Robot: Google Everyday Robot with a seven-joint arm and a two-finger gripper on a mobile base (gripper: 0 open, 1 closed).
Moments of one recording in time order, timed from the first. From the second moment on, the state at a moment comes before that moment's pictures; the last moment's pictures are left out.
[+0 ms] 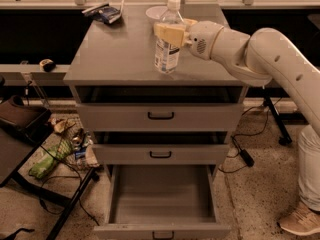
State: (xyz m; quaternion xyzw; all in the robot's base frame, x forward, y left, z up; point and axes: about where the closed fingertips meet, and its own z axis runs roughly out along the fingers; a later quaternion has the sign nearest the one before) arm 0.702 -0.029 0.976 -0.30 0.62 0.36 0.63
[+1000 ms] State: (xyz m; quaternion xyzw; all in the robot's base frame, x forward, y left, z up) arm 0.756 0.075 0.961 -0.34 0.62 0.36 0.61
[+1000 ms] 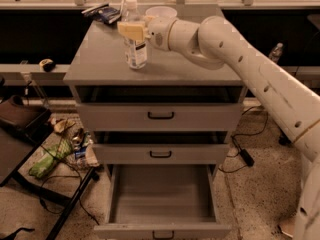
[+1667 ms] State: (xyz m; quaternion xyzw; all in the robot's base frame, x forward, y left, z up) arm 0.774 0.110 0.944 -0.35 0.63 0.36 0.59
